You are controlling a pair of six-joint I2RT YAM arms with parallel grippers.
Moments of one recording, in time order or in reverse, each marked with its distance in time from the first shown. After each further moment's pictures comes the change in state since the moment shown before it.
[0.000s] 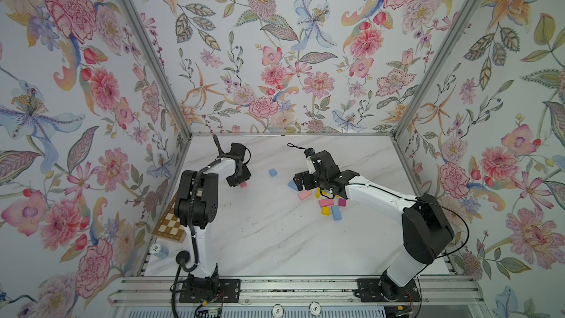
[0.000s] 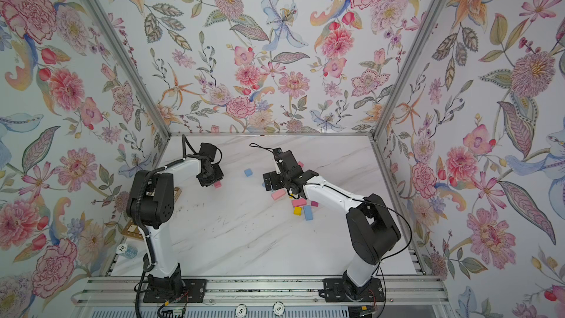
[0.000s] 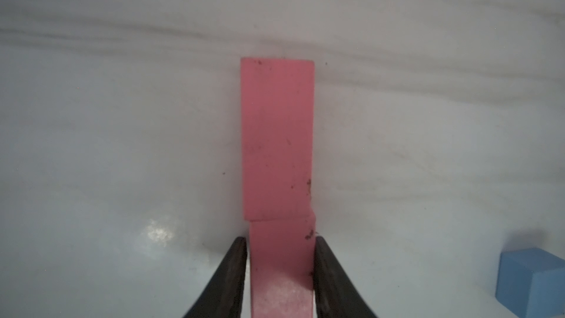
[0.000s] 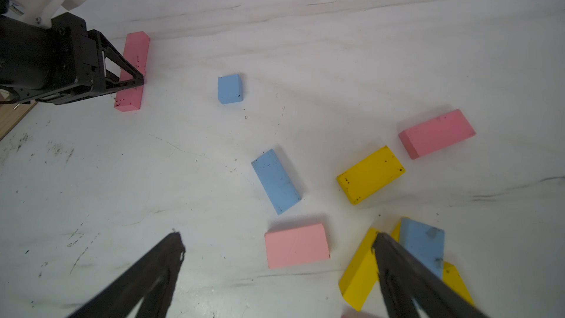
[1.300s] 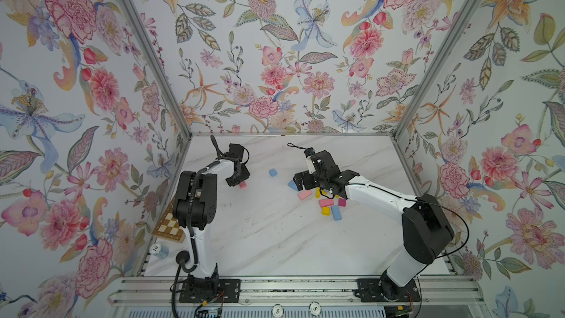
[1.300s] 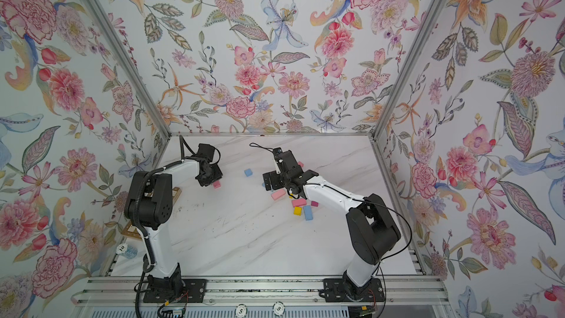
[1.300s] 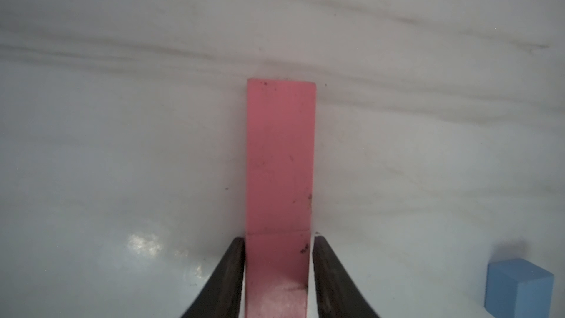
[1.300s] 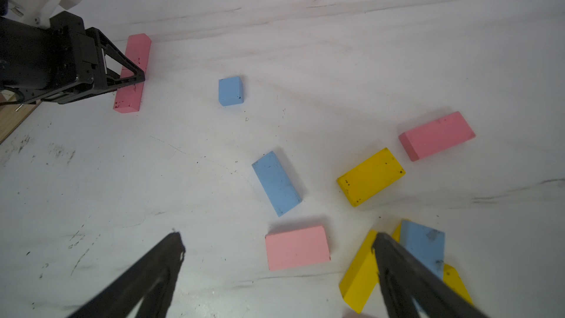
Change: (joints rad) left arm 0.010 -0.017 -0.044 0.080 0.006 -0.012; right arm 0.000 0.000 0.000 0.006 0.000 0.000
